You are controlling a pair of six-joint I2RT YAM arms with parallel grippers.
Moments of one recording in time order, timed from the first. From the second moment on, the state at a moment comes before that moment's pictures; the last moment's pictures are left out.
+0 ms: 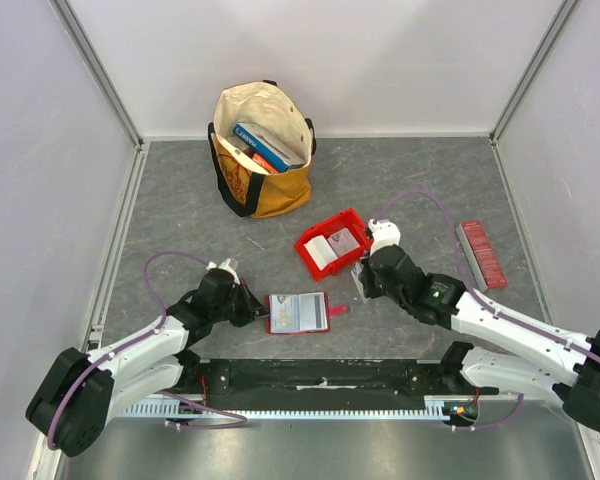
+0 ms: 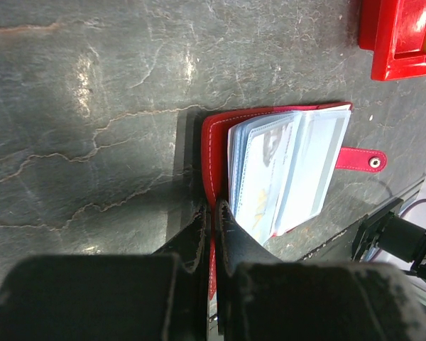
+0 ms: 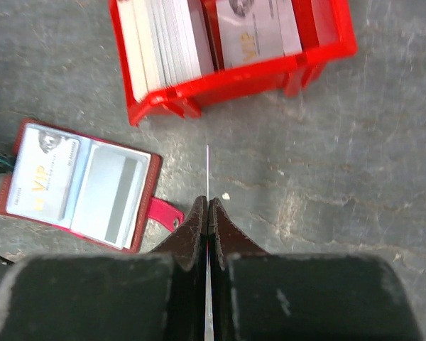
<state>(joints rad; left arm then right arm) -0.56 0.93 0.19 -0.04 0.20 -0.97 0.89 1.00 0.71 -0.39 0.33 0.47</state>
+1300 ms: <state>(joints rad) -0.56 0.95 0.19 -0.02 0.22 -0.96 1.00 1.27 0.62 -0.39 0.44 0.58</state>
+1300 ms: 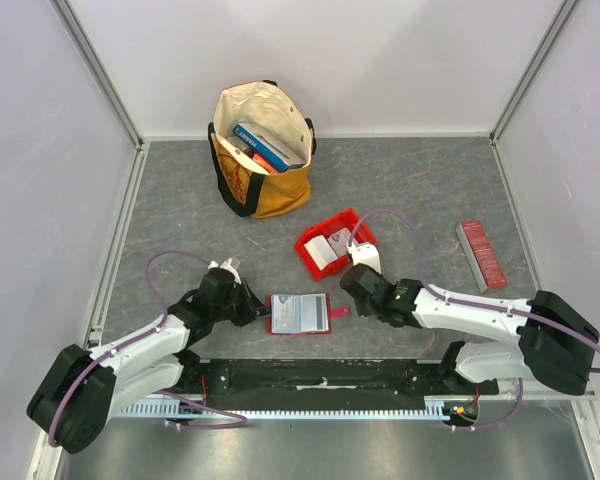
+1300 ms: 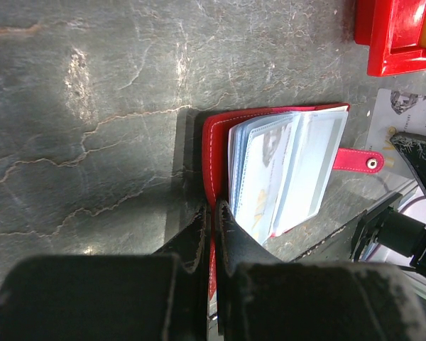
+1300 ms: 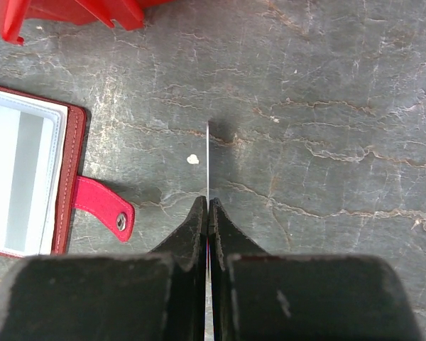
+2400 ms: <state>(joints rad) -0.56 0.80 0.19 -0.04 0.24 -0.98 1.37 1.56 0.91 -0.01 0.70 0.96</state>
